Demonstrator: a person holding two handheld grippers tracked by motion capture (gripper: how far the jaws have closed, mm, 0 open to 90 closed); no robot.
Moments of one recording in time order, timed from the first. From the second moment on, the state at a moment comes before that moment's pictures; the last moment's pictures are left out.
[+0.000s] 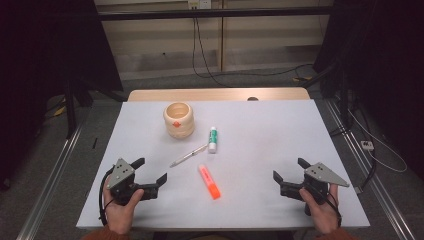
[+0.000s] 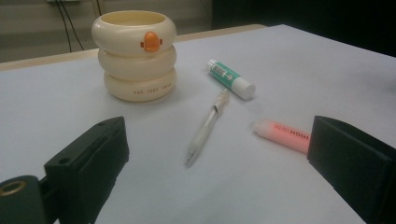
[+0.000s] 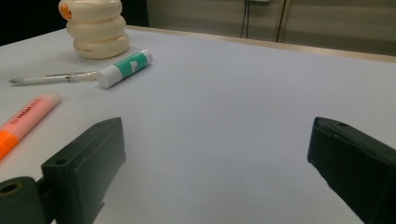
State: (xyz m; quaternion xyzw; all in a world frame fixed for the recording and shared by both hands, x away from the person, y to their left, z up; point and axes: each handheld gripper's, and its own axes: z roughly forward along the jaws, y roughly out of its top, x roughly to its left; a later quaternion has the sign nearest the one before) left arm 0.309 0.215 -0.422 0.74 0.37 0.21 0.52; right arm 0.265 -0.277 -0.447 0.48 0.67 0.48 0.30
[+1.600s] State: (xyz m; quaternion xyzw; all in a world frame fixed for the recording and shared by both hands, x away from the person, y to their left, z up) left arm 0.379 0.196 -0.384 0.74 0.37 0.20 0.53; right arm 0.267 -0.276 -0.448 0.48 0.68 0.48 0.29
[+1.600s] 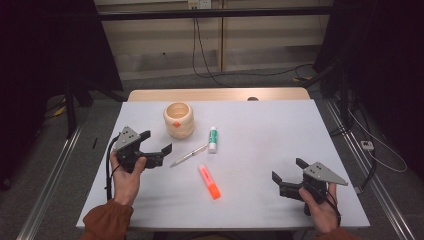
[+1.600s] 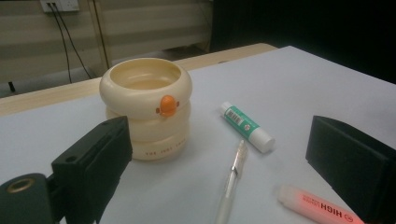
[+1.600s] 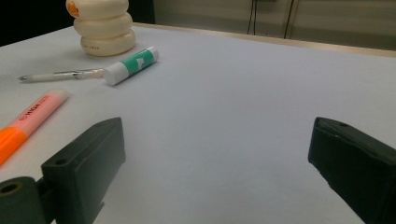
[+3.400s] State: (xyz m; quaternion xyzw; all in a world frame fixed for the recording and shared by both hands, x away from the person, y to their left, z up) left arm 0.523 0.171 -0.375 0.77 0.43 0.15 0.45; right arm 0.270 -0.272 -0.449 0.47 0.68 0.48 0.28
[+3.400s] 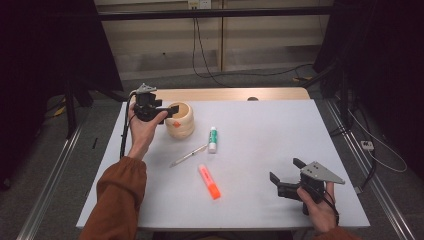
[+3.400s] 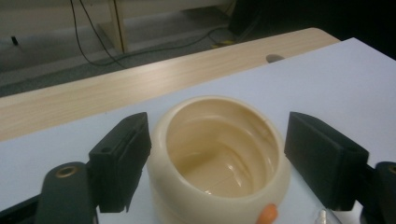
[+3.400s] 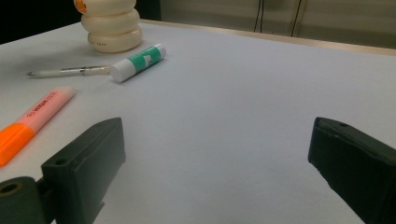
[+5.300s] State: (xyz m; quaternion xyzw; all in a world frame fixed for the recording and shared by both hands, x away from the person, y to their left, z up) left arm 0.560 0.178 -0.400 0.76 0.49 0.12 0.41; right arm 0.271 -0.271 -0.450 0.47 0.69 0.48 0.28
